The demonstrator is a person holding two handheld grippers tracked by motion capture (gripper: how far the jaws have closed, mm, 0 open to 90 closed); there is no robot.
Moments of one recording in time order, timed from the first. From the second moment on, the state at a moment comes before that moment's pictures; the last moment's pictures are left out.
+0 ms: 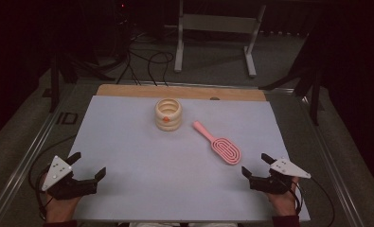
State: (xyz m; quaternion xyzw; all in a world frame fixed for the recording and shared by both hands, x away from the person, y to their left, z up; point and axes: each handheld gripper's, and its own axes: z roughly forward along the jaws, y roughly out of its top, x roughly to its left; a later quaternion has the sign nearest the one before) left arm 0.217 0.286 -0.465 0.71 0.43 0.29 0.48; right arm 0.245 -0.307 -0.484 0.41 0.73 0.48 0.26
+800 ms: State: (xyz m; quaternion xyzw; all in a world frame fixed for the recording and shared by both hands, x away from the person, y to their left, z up) left arm 0.221 0.283 -0.468 0.70 0.44 0.30 0.48; right arm 0.252 -0.309 -0.474 0.42 0.73 0.46 0.26
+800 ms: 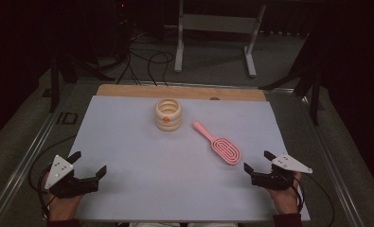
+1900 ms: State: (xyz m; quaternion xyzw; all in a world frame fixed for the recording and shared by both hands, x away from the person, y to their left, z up) left arm 0.222 0.280 -0.473 0.70 0.44 0.31 0.47; right arm 0.300 -0.299 -0.439 0.43 0.74 0.44 0.27
